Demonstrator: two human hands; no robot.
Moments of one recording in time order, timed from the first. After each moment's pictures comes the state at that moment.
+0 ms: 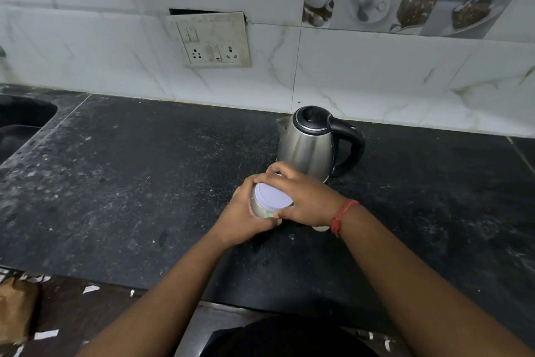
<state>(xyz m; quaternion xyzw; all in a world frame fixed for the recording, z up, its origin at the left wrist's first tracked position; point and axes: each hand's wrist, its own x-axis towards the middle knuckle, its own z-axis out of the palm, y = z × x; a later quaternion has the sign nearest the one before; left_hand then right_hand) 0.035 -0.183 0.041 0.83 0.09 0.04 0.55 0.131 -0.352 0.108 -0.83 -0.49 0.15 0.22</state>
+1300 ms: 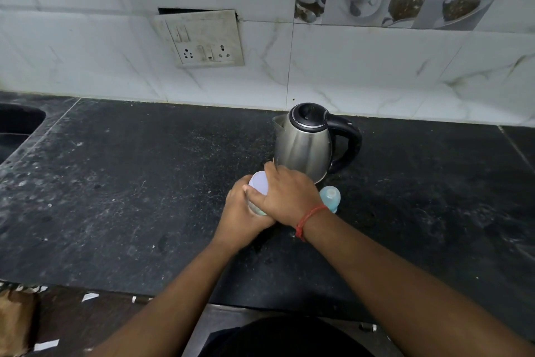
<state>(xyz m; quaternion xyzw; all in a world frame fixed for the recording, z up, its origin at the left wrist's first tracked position) 0.027 -0.195 0.053 0.82 0.12 0.12 0.55 0.107 -0.308 0.094 -0.94 -0.31 -0.02 0.12</state>
